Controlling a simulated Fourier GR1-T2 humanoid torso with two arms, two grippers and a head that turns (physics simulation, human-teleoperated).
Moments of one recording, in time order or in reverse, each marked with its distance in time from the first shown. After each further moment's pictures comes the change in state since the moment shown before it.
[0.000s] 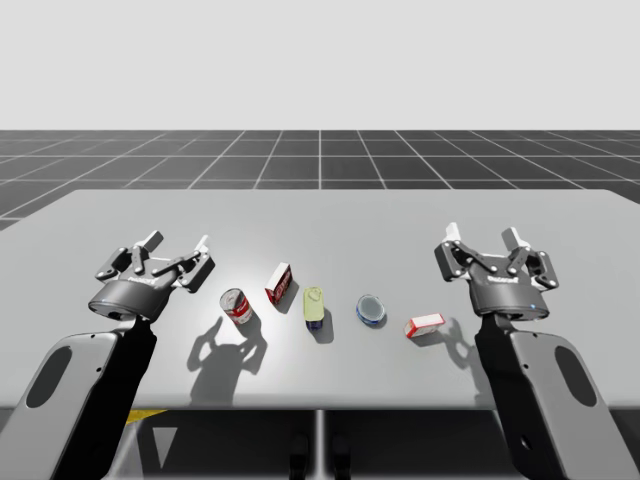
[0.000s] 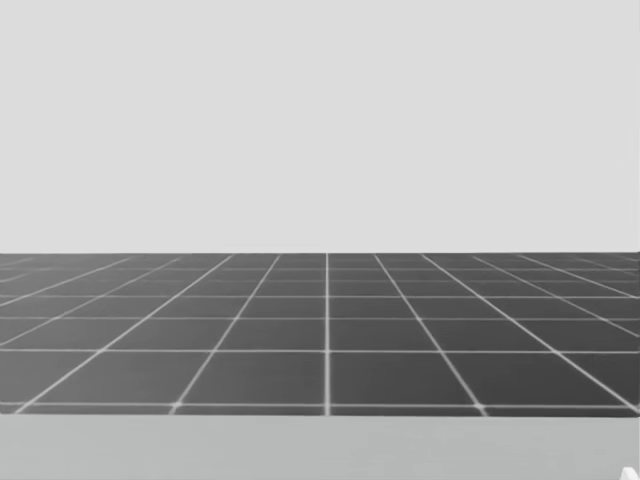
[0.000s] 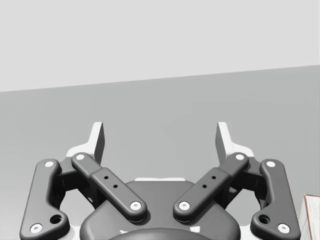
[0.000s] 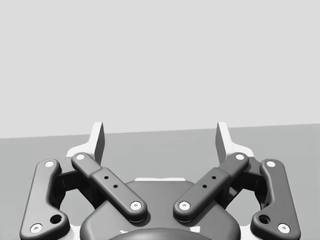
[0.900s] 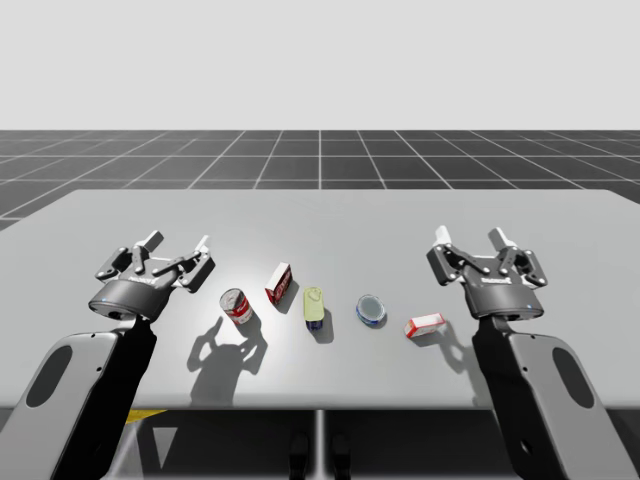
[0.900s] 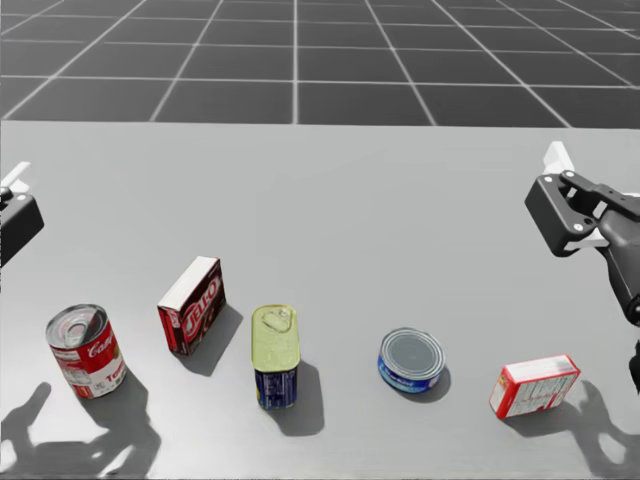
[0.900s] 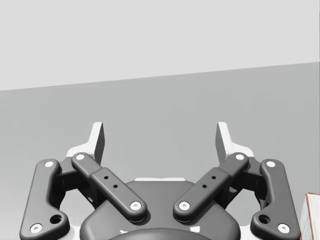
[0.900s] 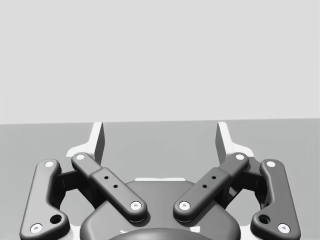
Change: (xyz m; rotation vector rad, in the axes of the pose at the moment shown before) left arm 0.000 0.000 -0.001 0.001 0.009 -0.007; right arm 0.001 0.005 0.002 0.083 0.038 -0.026
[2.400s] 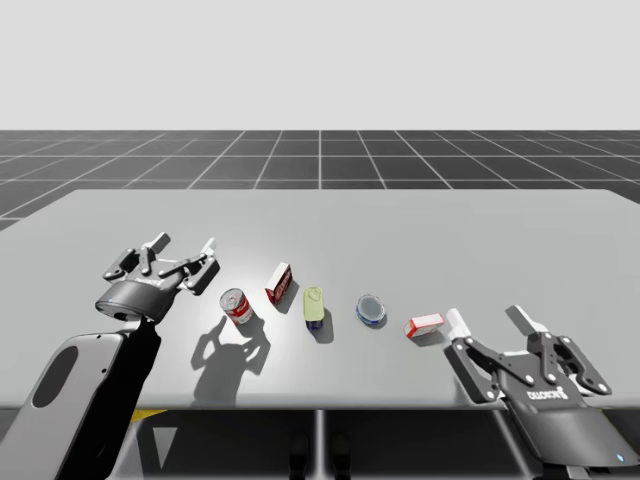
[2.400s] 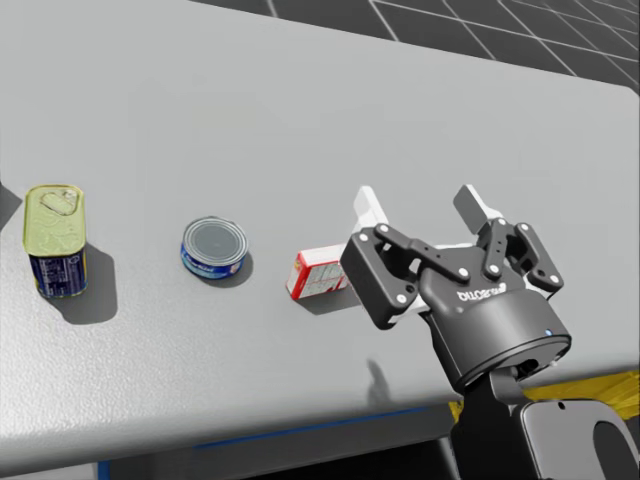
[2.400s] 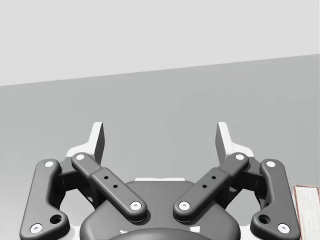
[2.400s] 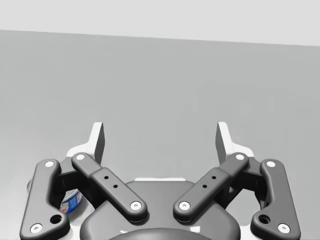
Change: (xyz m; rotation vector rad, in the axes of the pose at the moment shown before) left arm -0.002 -0.006 0.000 -0.028 0.016 0.004; right arm 0.006 -0.005 0.130 0.115 0.201 0.017
